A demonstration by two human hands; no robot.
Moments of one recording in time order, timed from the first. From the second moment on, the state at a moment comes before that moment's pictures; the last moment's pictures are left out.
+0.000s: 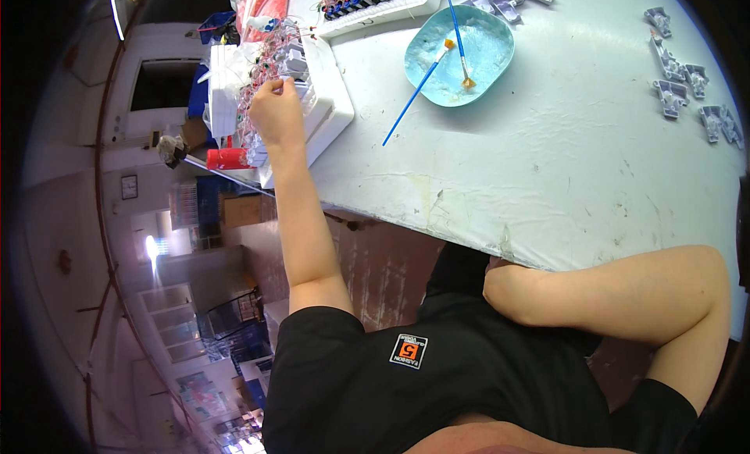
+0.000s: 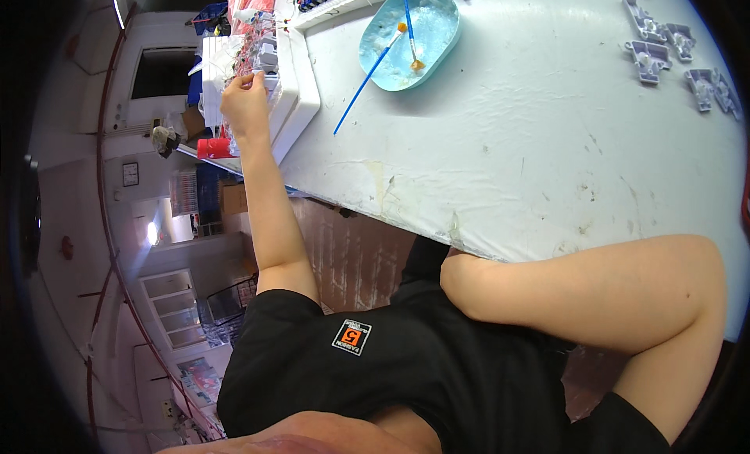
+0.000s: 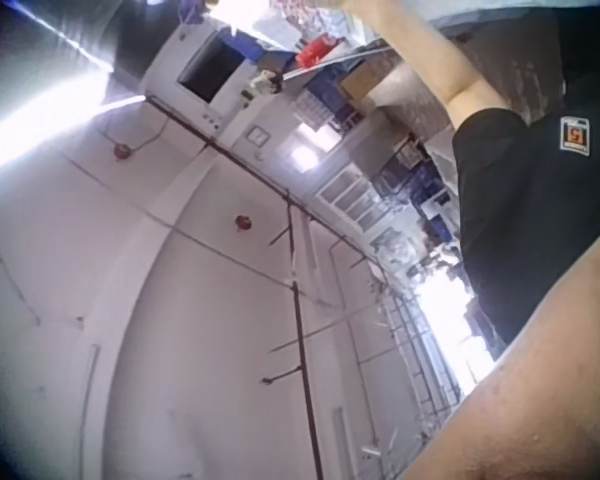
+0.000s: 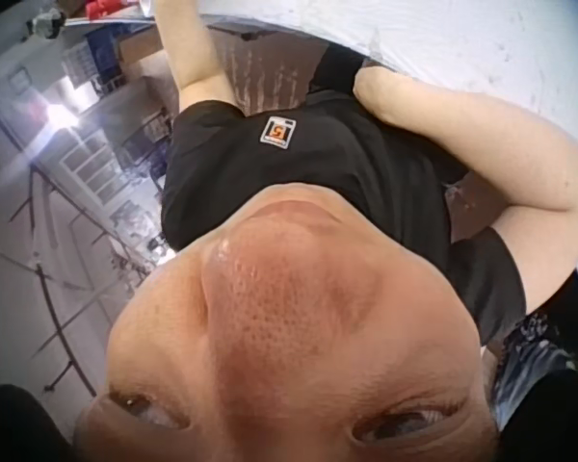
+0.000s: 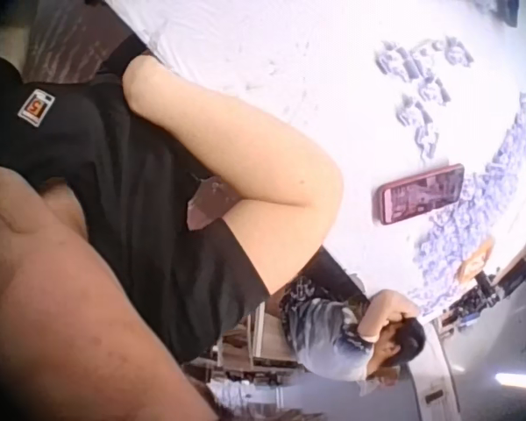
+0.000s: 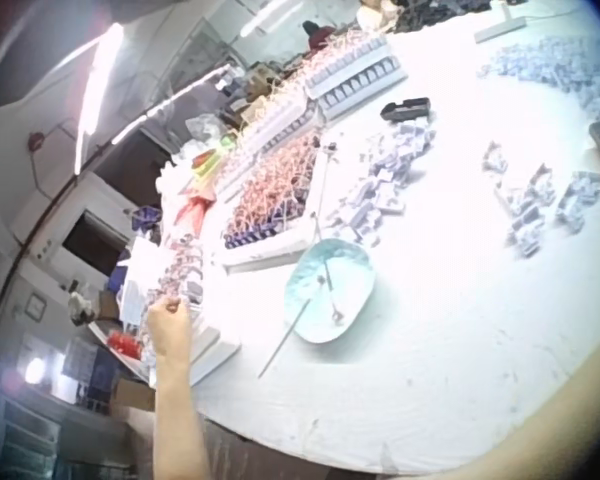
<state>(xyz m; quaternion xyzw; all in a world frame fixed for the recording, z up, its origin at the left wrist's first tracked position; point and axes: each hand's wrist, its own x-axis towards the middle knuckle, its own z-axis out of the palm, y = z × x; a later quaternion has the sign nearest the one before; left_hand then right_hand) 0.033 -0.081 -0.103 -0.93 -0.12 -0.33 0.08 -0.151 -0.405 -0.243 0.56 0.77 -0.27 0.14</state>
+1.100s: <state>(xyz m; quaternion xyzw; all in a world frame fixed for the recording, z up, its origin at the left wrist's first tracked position) 0.045 -0.064 -0.098 -0.96 -0.14 -0.26 0.01 -0.142 -0.425 -0.215 0.61 0.76 -0.19 0.15</state>
